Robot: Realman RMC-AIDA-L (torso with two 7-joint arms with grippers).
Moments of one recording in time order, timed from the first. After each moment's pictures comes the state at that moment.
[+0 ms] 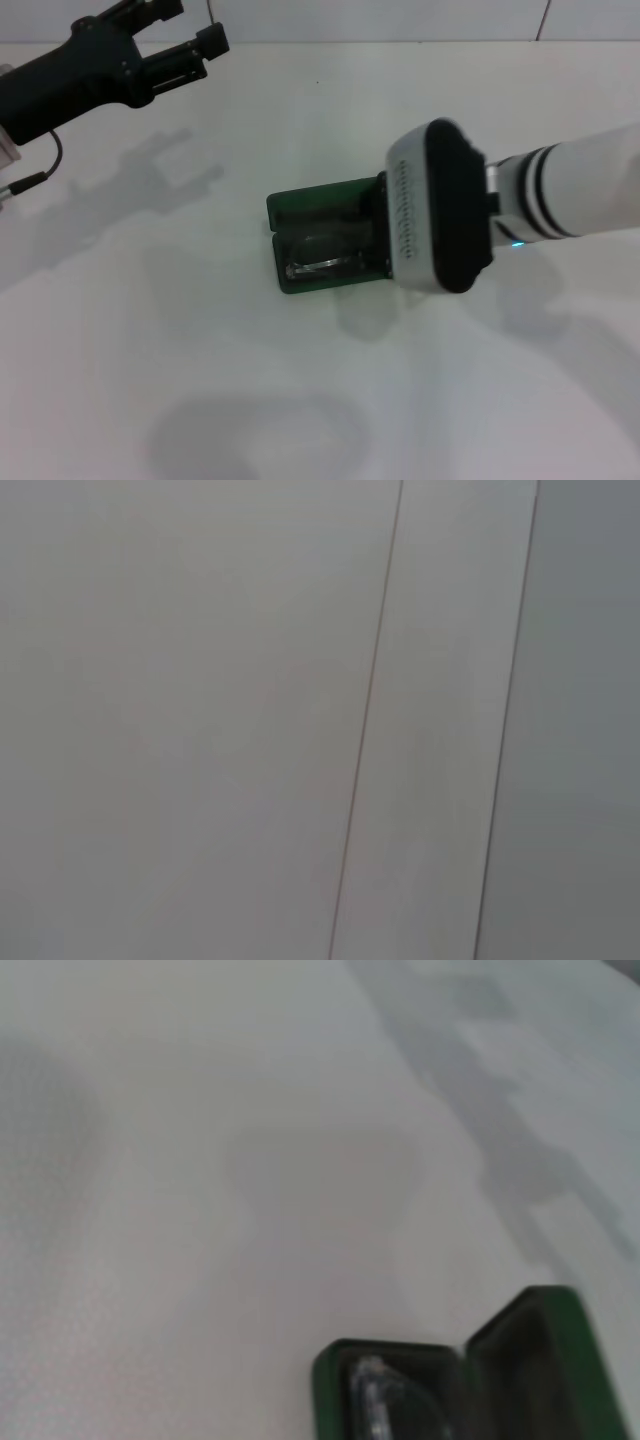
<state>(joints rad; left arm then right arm) -0.49 -2.04 0.76 0.64 1.48 1.51 -1.30 0.56 2.02 -1.95 -1.30 -2.32 -0.83 1.88</state>
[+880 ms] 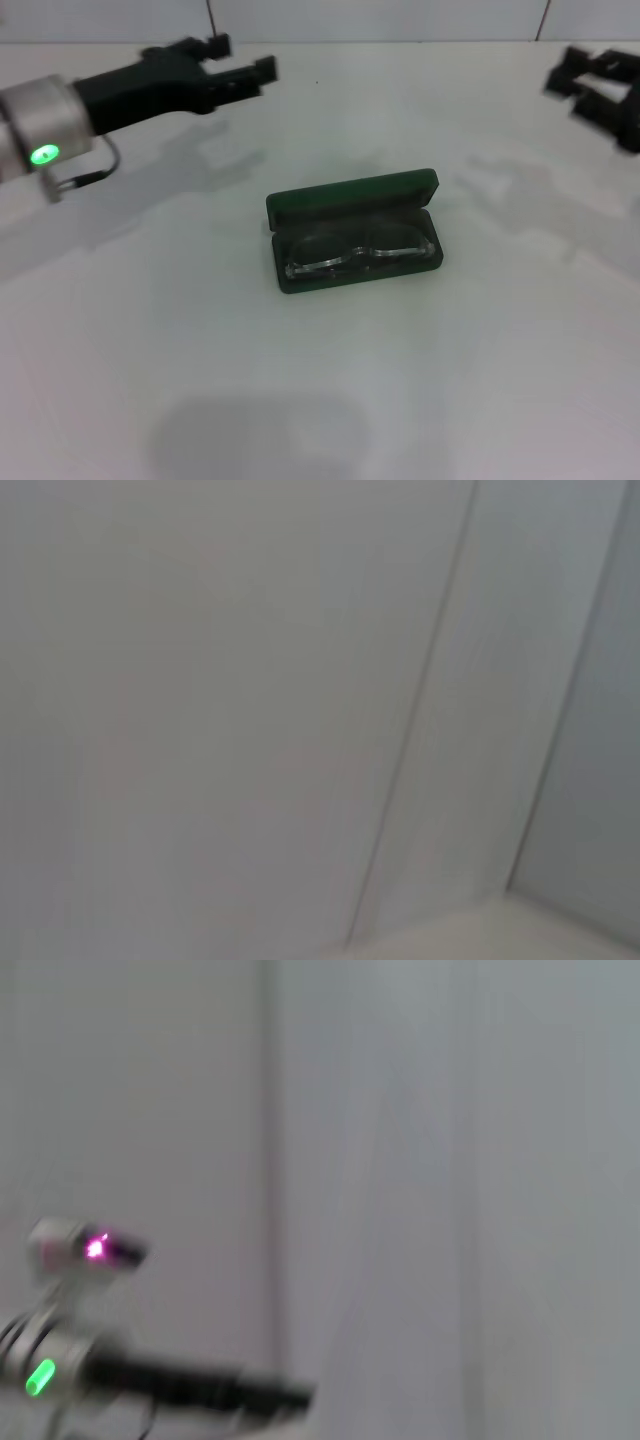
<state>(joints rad) -0.61 -2.05 0.76 0.57 1.67 1.29 -1.45 0.48 2.01 -0.73 -0.63 -1.53 -1.56 1.18</state>
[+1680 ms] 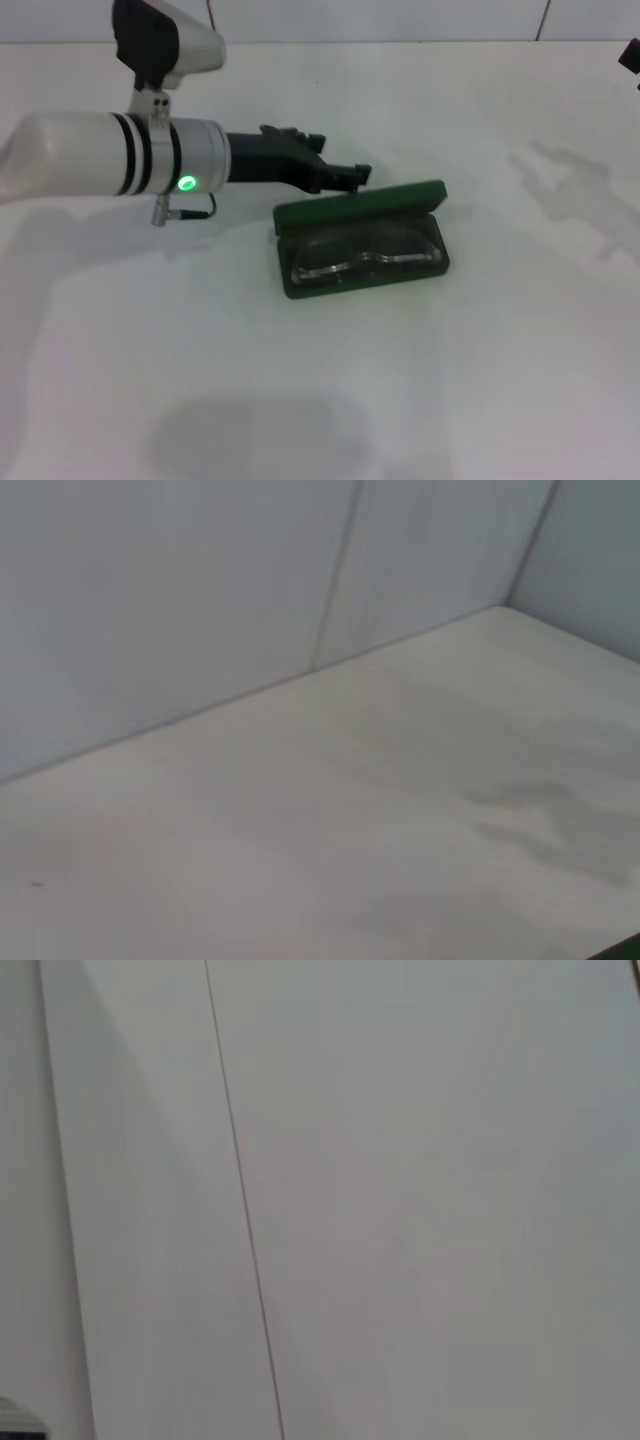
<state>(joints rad) -0.77 -2.10 1.17 0.49 1.81 0.94 -1.67 0.44 2.02 -0.54 -0.47 -1.46 -1.54 1.06</state>
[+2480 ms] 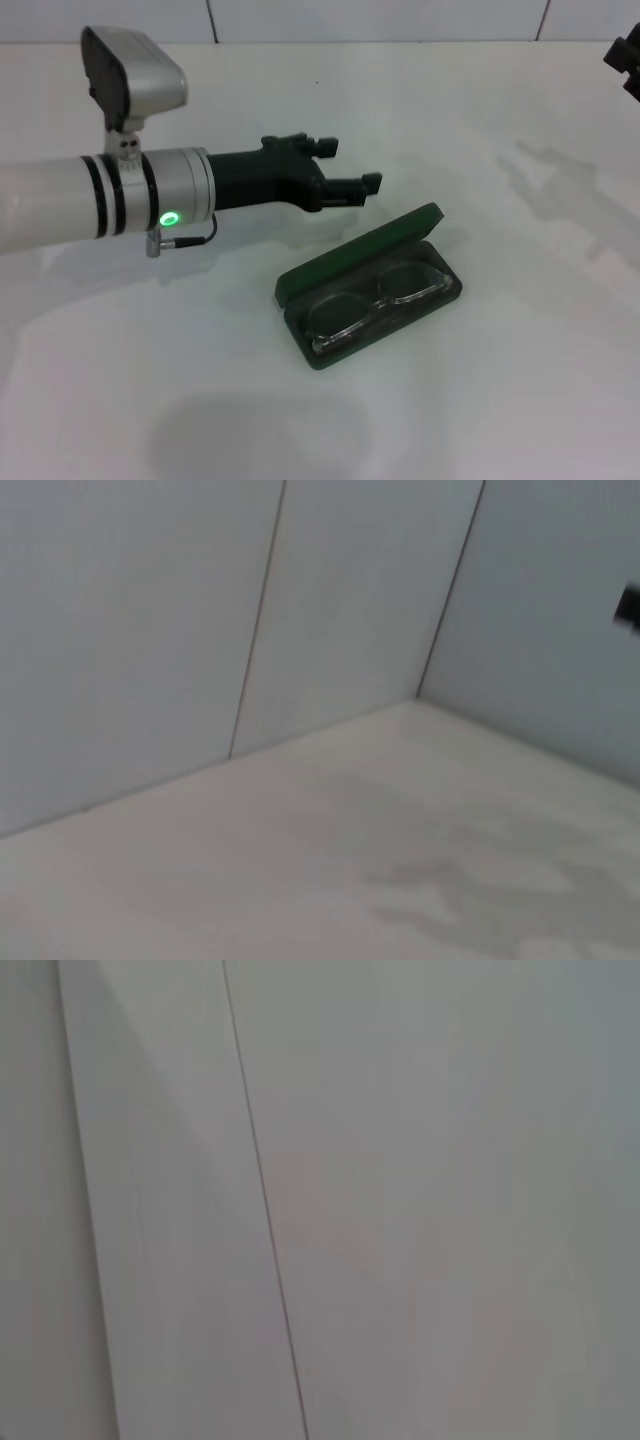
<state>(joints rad) -0.63 -2.08 1.31 0.53 1.49 1.04 -1.44 0.46 2.02 -0.54 -0.45 -1.47 -1.55 1.06</state>
